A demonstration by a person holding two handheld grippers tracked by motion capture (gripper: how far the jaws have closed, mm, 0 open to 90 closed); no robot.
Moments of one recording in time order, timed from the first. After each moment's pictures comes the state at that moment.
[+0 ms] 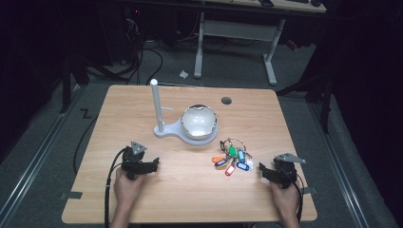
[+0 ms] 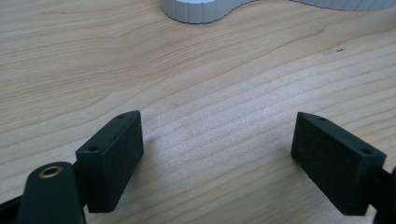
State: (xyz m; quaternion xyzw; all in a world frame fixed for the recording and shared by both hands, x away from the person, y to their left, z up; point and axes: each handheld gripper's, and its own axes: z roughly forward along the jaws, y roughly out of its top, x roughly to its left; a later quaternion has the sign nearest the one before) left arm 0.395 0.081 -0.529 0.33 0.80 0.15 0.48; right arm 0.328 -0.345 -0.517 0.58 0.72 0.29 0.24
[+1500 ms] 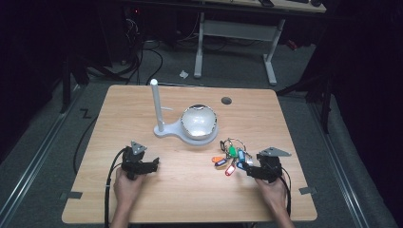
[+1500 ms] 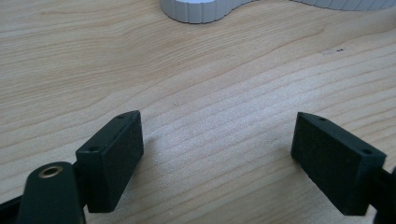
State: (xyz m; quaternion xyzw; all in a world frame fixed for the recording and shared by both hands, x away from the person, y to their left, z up) left arm 0.395 0.081 -0.529 0.33 0.80 0.15 0.48; right arm 0.340 -0.292 -0.493 0.53 0.76 0.33 0.19
